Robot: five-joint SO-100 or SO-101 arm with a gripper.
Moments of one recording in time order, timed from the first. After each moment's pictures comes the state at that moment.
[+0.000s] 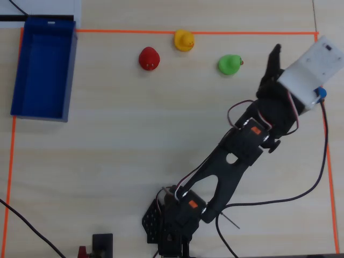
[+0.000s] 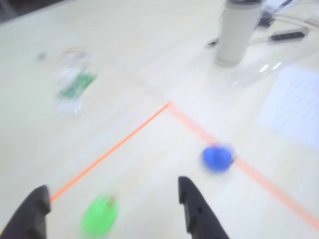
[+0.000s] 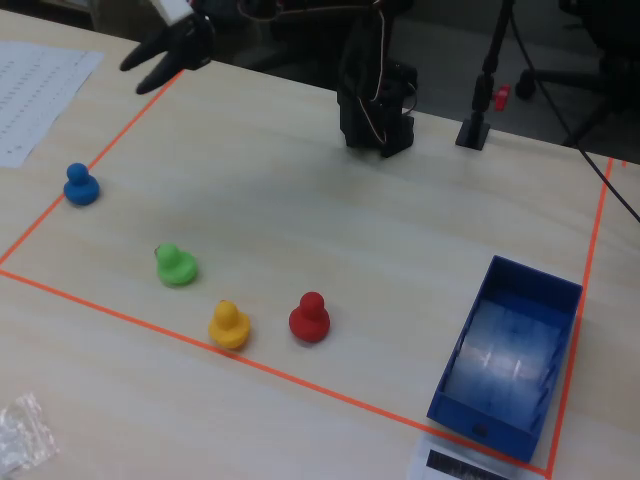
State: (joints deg) arm 46.7 103.1 89.6 23.3 -82.7
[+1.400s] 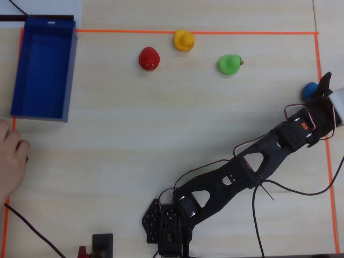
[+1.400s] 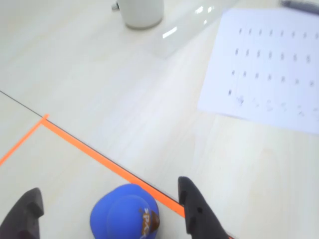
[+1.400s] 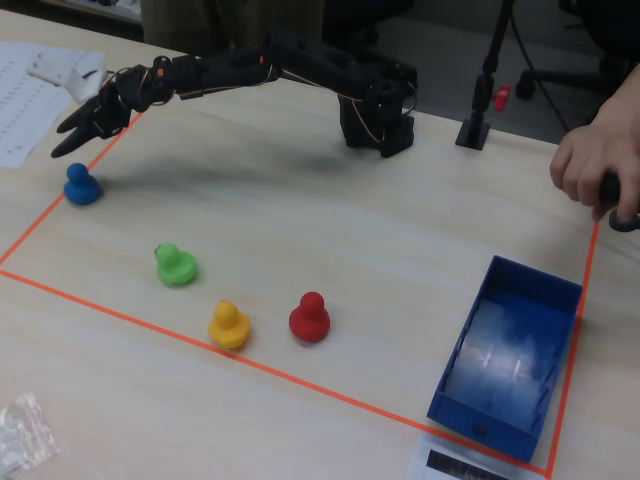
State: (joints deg) arm 61.3 33.2 34.3 15.9 -79.7
